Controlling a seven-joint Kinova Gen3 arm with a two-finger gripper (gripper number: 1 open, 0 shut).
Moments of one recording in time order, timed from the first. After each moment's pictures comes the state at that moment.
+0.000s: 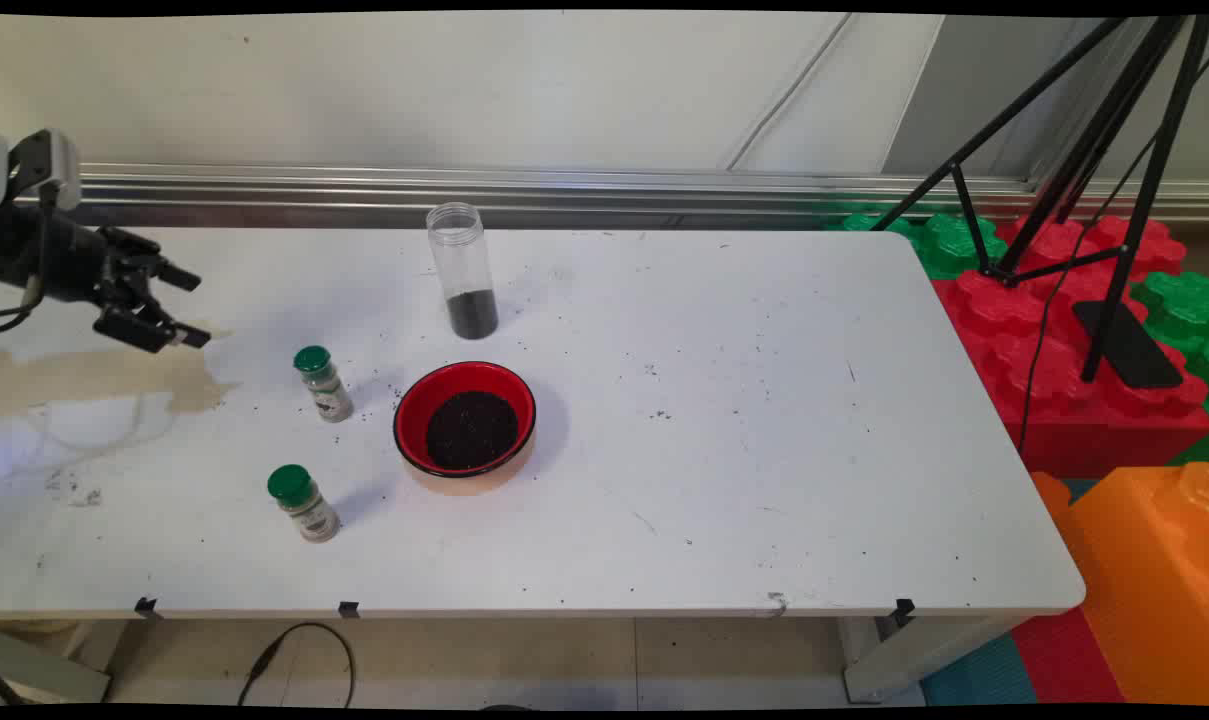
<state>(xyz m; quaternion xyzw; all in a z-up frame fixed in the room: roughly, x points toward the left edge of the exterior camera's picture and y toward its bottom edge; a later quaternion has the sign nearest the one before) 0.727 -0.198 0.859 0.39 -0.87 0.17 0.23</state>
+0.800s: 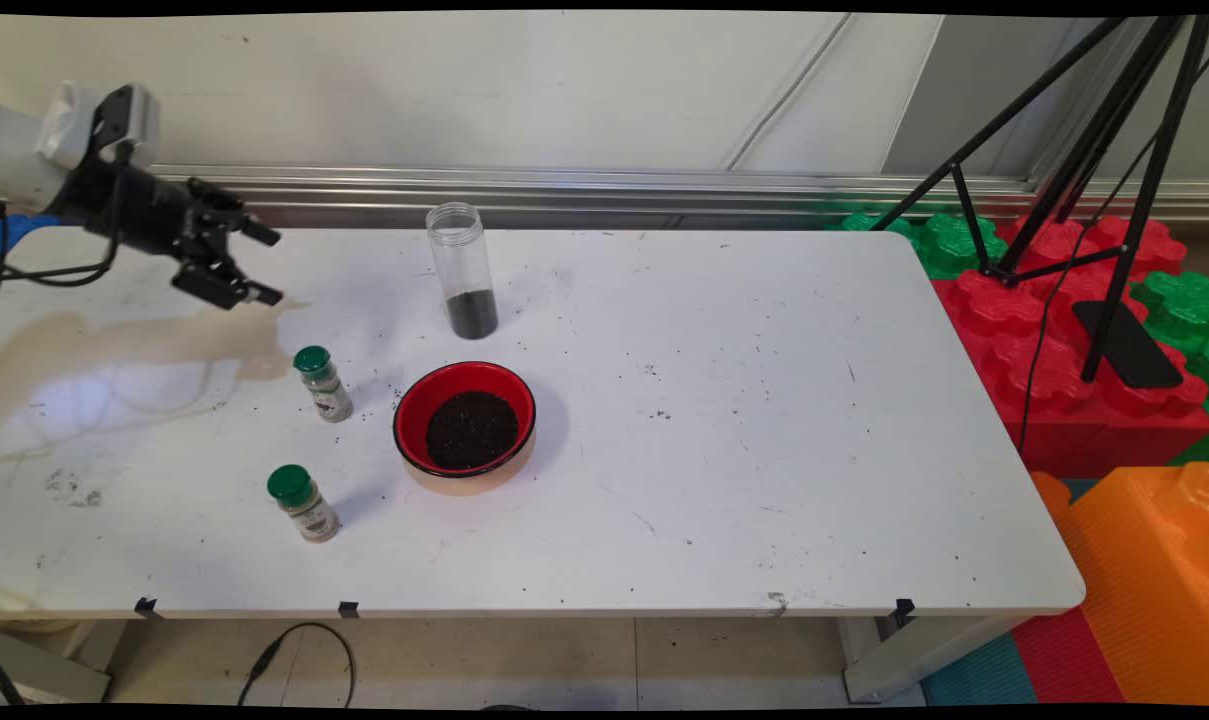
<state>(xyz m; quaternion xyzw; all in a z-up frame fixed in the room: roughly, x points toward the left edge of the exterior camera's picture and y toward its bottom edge) 0.693 -0.269 0.873 0.30 -0.90 0.19 0.27</state>
